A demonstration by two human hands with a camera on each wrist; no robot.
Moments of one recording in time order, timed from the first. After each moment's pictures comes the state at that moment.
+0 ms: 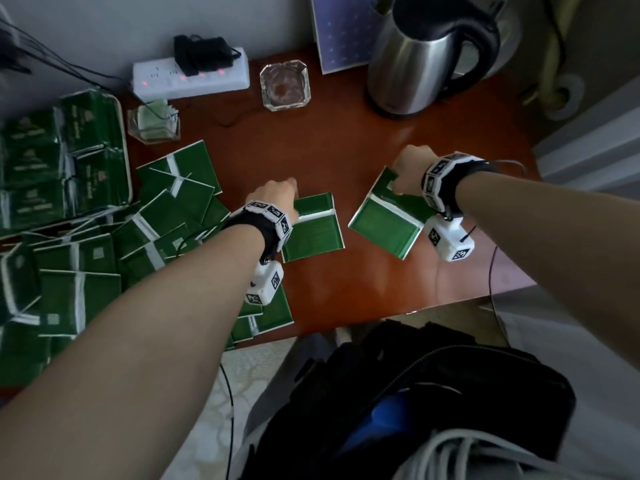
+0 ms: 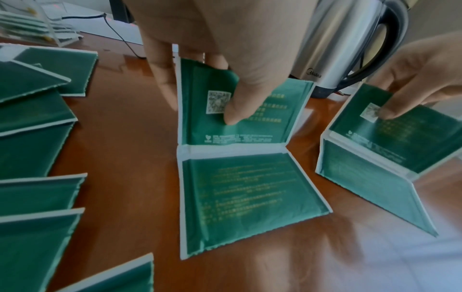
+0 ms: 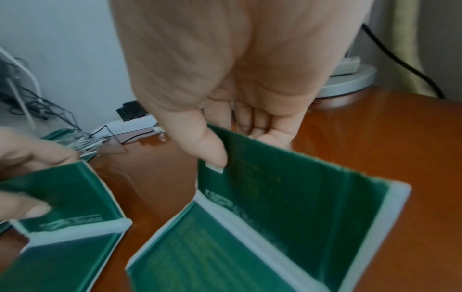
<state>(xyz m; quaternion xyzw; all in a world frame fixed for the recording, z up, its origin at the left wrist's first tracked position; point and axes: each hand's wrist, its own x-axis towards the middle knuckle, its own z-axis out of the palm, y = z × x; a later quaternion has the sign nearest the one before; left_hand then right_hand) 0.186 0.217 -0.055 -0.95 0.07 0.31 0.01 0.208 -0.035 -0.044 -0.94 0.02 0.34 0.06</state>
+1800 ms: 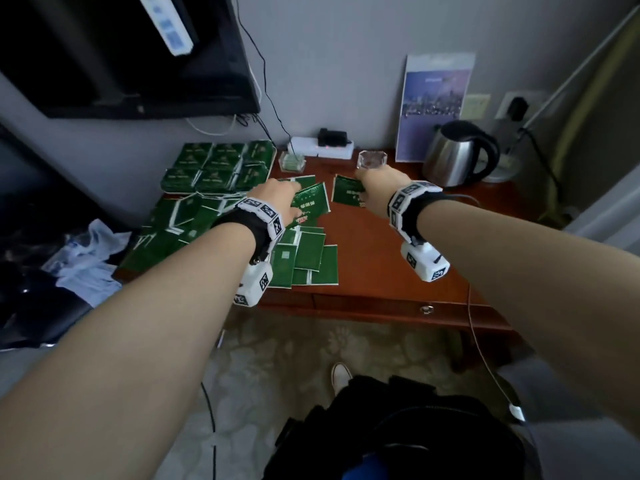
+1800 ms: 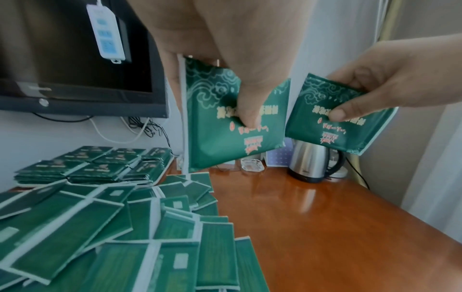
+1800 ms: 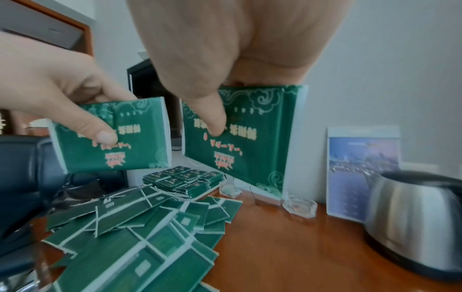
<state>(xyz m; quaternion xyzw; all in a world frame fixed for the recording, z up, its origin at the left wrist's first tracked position) -0.069 0.310 0.145 -1.00 -0.02 0.07 0.01 -0.001 0.107 0.136 -0.97 -0.24 0.05 0.05</state>
